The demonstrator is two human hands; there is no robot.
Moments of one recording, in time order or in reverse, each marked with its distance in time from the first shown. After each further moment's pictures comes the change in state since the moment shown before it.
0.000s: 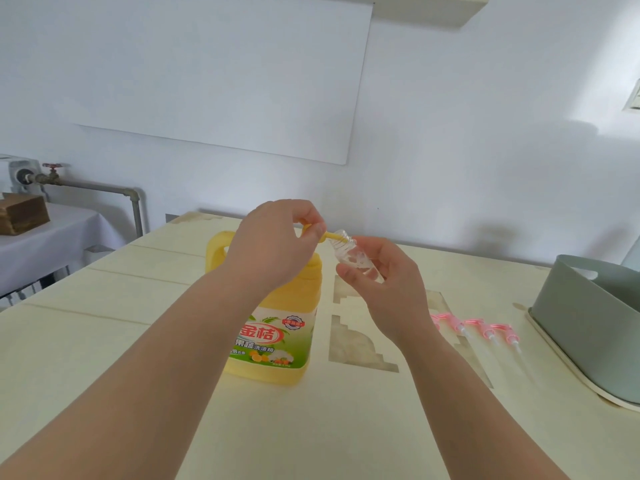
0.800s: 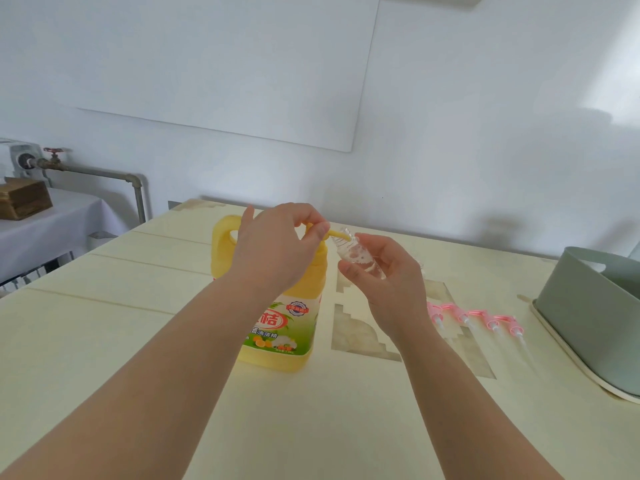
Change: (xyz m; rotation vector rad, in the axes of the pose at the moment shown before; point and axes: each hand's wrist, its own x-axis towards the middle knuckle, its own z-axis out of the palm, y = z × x) left_hand -0.015 -0.006 0.012 0.018 0.035 -0.087; right_hand -0.006 0.006 0.007 0.057 0.019 0.027
